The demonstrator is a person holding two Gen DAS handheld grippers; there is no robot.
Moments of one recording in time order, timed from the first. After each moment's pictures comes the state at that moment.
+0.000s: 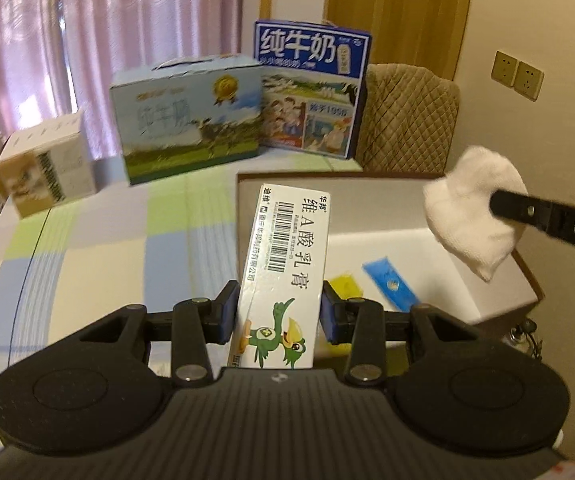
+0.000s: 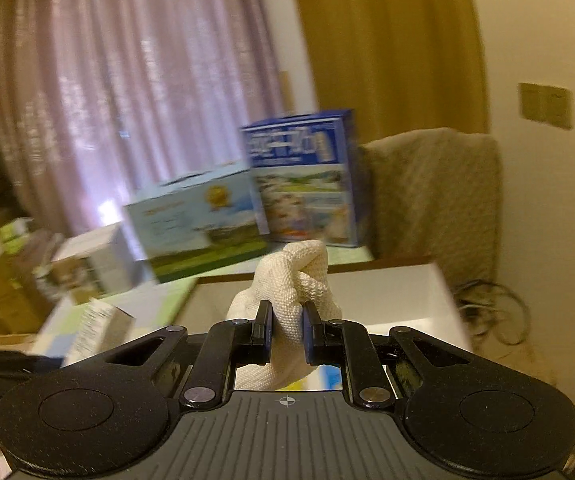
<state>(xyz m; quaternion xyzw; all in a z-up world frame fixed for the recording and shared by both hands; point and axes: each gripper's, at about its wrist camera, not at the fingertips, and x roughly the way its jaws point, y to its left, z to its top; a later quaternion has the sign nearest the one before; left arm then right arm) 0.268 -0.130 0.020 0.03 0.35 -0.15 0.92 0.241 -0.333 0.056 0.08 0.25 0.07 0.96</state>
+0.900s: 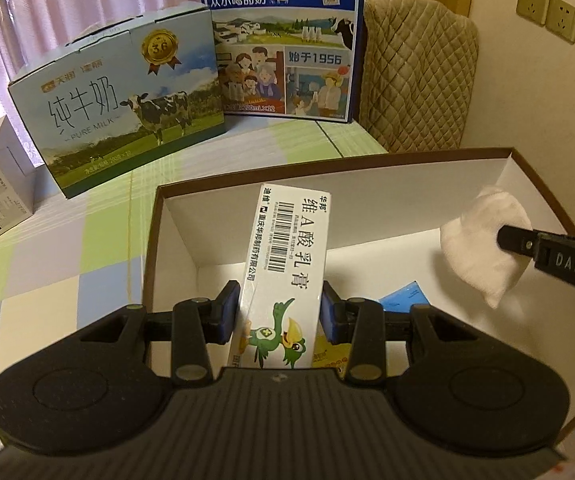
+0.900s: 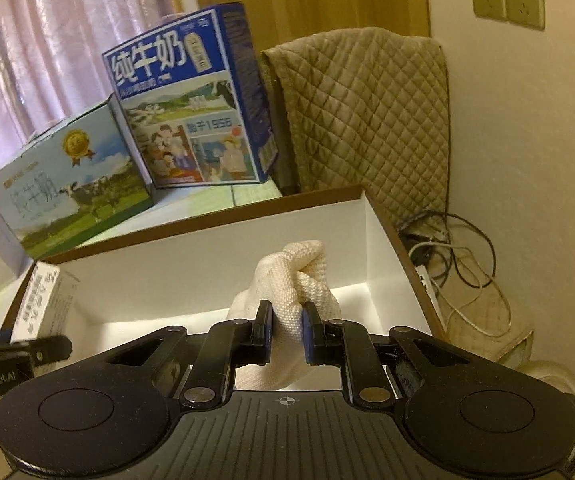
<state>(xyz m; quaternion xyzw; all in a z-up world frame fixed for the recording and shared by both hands) 0.401 -0.219 -0.052 0.09 0.41 -0.15 0.89 0.371 -0.404 -0.044 0.12 0.35 -0.02 0.93</state>
